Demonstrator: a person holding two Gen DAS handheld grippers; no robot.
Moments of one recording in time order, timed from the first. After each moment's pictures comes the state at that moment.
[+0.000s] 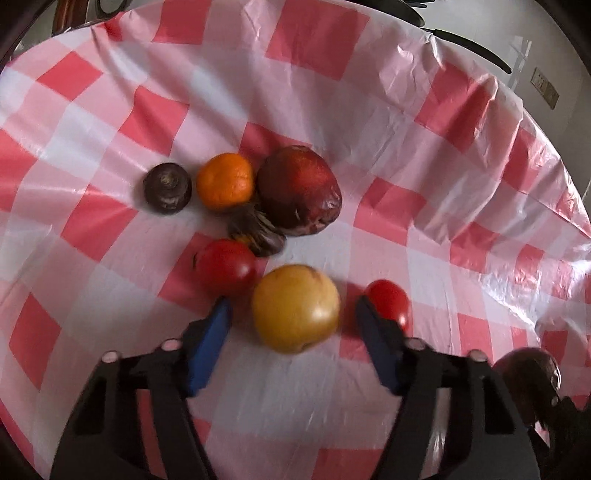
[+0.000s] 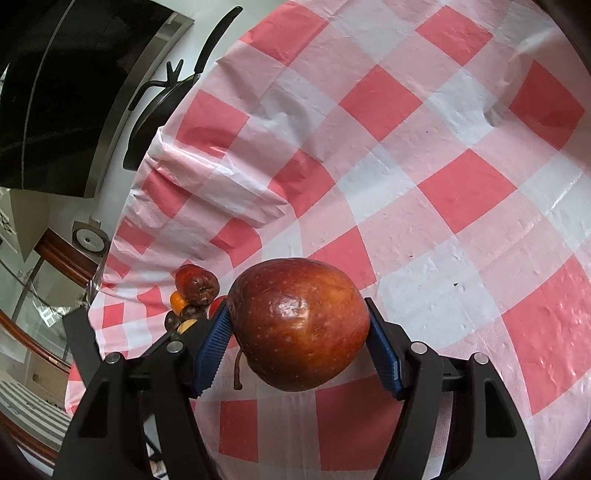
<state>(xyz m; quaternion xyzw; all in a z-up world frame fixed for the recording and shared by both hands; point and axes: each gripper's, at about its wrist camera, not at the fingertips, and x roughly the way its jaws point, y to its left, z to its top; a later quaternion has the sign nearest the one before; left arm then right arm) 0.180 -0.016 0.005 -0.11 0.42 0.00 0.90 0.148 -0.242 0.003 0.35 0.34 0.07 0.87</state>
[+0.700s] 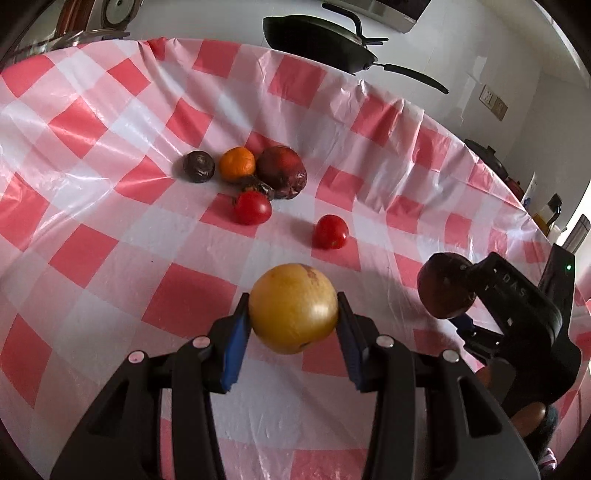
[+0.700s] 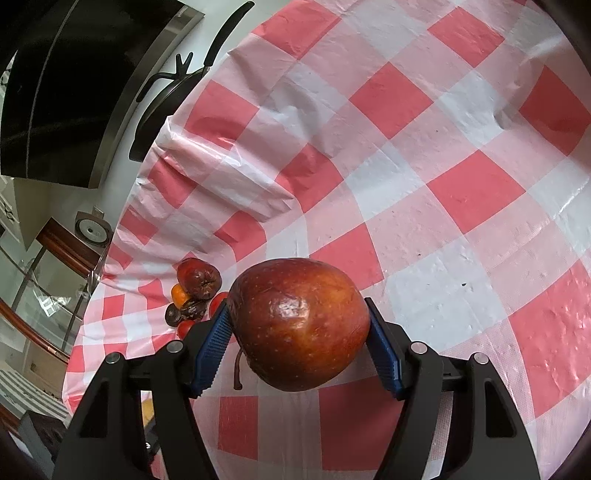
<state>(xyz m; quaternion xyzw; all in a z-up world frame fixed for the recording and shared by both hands) 0.055 0.000 0.024 -0.14 0.36 -0.07 0.92 0.149 -0.240 0.000 0.35 0.34 0.08 0.87</state>
